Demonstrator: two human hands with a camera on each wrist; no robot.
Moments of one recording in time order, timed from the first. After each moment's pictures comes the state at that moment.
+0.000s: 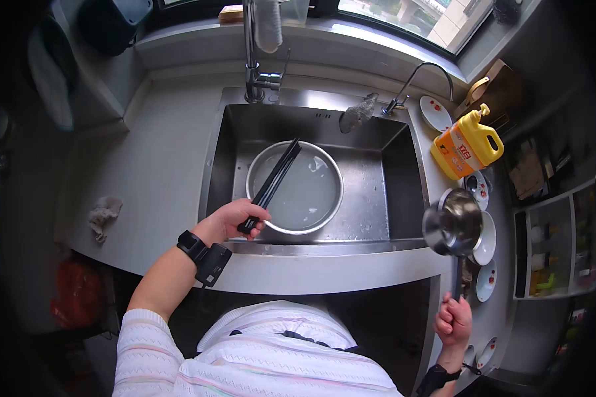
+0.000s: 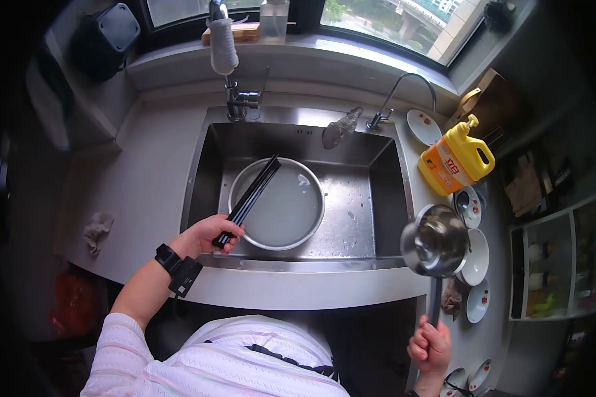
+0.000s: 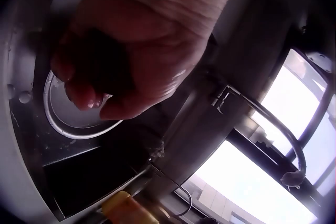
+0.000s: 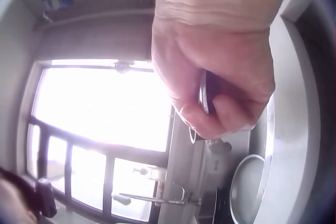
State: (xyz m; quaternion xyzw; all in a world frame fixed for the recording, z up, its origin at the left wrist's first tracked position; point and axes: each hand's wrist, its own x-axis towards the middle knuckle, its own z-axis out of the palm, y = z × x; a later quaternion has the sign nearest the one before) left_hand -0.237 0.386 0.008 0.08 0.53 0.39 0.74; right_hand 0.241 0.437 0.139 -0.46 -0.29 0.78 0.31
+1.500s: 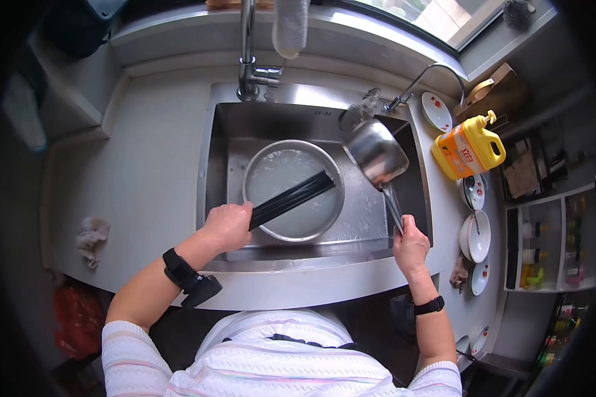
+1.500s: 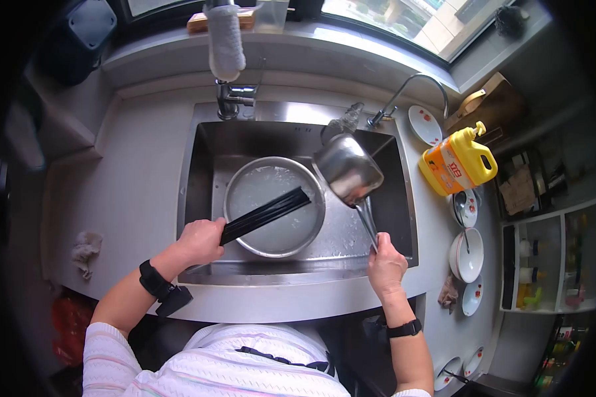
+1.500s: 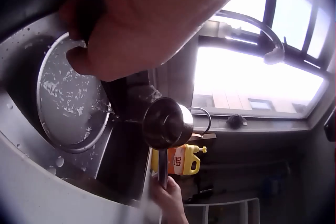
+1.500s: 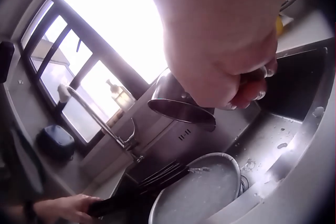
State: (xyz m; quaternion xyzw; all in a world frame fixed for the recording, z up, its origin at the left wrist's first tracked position) left_hand -0.262 0.387 0.033 0.64 0.73 0.04 0.23; right_hand 0.064 0.528 0.055 -0.55 -0.83 0.04 0.06
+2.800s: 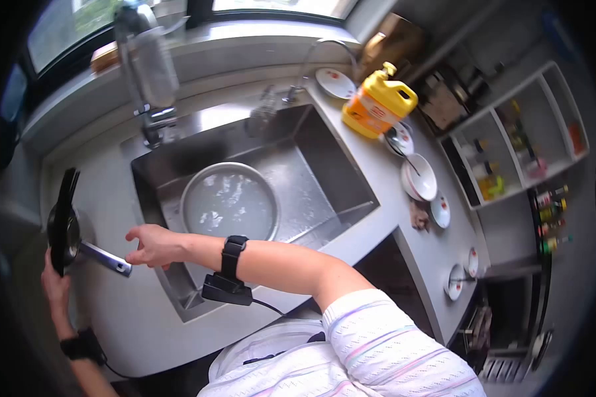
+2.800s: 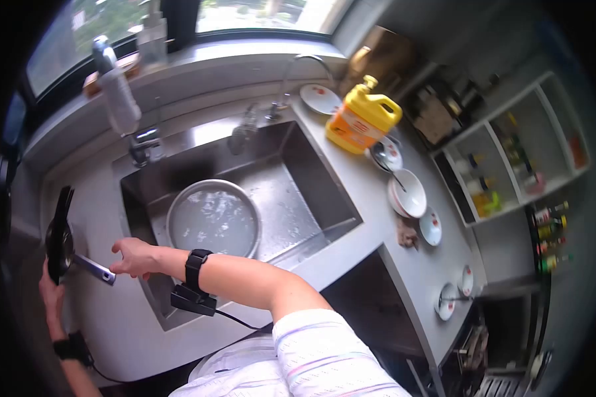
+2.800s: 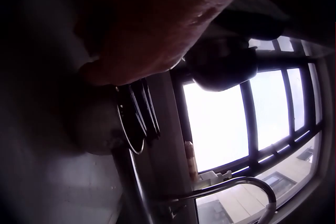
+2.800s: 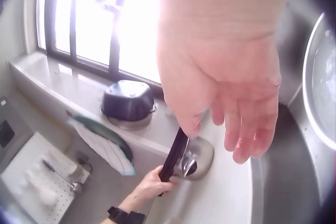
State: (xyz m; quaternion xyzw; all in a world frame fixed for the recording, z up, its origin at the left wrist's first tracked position) left_hand -0.531 0.273 0.043 0.45 0.86 0.23 0.08; right_hand -0.252 0.466 0.057 -0.22 -0.70 0.68 -0.06
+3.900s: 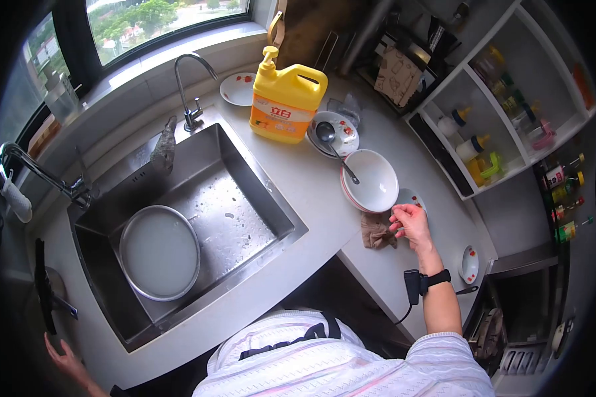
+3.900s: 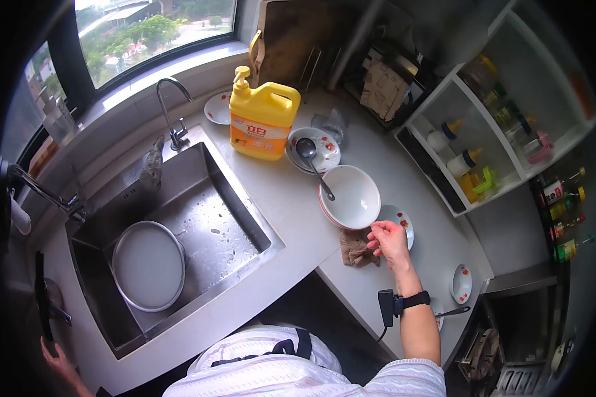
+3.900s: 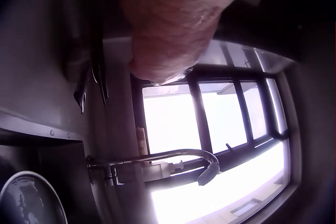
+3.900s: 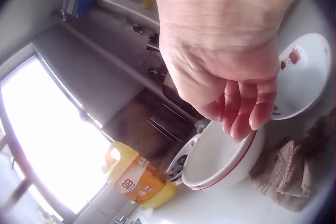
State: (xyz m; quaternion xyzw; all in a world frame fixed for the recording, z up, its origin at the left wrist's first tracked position) left_hand -0.368 0.231 0.082 0.37 0.88 0.21 -0.23; right_hand 0.402 0.576 0.089 -0.74 -0.39 0.43 0.34
